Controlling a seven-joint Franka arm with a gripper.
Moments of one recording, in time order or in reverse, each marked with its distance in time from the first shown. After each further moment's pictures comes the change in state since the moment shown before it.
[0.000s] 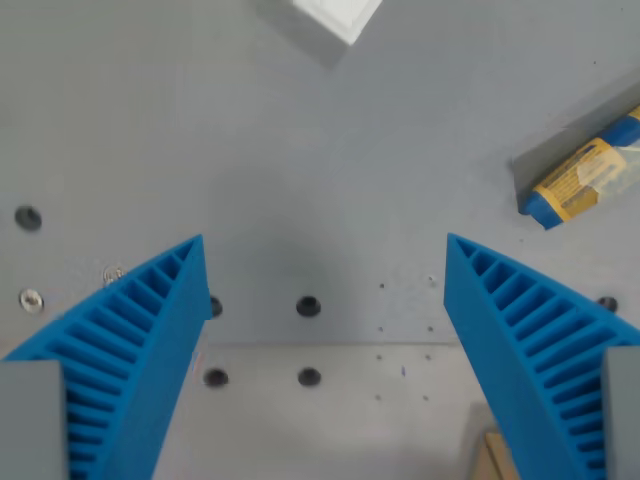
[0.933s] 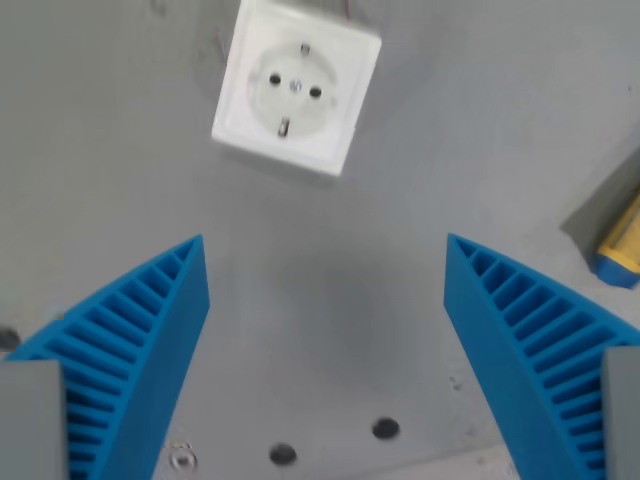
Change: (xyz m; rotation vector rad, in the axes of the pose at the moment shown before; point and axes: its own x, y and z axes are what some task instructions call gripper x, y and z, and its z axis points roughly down) arm 0.048 0.010 0.066 0.012 0.019 0.304
